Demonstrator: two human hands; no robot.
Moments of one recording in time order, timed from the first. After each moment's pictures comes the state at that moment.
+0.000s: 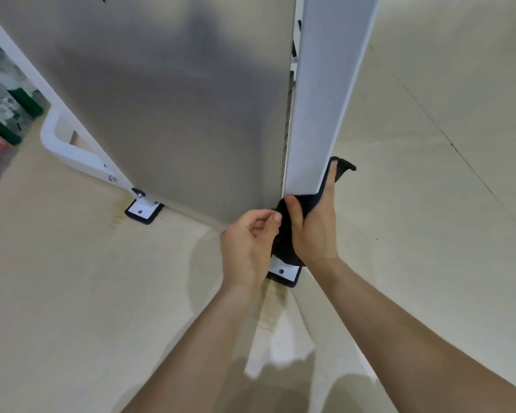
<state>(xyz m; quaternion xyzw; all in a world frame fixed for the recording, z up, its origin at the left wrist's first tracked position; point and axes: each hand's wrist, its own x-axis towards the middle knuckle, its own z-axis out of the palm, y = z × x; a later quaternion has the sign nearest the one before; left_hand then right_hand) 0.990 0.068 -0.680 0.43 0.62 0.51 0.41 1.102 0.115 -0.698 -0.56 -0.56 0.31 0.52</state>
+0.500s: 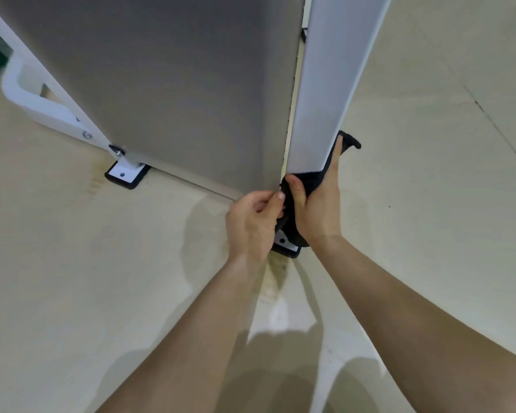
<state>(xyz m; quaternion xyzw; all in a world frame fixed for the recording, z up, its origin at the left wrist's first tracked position) 0.996 0.075 -0.762 0.39 0.64 0.48 0.46 1.106 0.114 -0.771 -0.58 -0.57 0.31 0.49</state>
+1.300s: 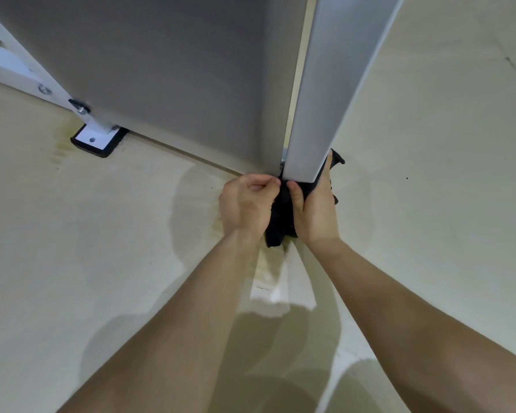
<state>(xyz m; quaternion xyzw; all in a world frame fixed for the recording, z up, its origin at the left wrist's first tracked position) 0.995 0.096 -0.840 0.33 0.69 0.45 0.47 1.112 0.108 -0.895 -0.63 -0.56 0.34 0.42</state>
